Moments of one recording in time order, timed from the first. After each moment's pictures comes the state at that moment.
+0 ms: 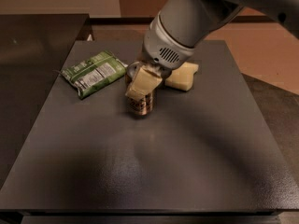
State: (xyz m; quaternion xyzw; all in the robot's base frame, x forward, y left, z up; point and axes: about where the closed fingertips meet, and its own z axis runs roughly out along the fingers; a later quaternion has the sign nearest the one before) arm 0.477 0.018 0.945 -0.64 0.71 0.13 0.25
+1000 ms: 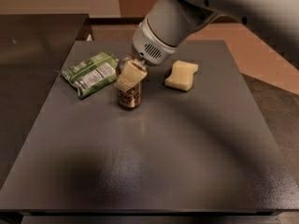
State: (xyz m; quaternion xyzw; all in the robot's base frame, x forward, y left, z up) arm 0.523 0.043 0.929 -0.60 0.74 0.16 0.27
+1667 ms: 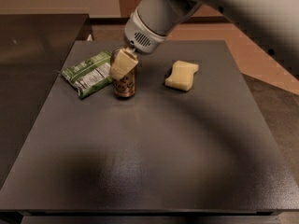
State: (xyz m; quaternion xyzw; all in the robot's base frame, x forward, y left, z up) arm 0.562 0.057 0.930 -0.58 0.75 0.16 0.27
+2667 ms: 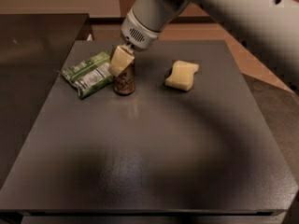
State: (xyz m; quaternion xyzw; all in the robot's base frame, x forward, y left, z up) arm 0.593 0.065 0.914 -0.57 0.77 0.16 0.24
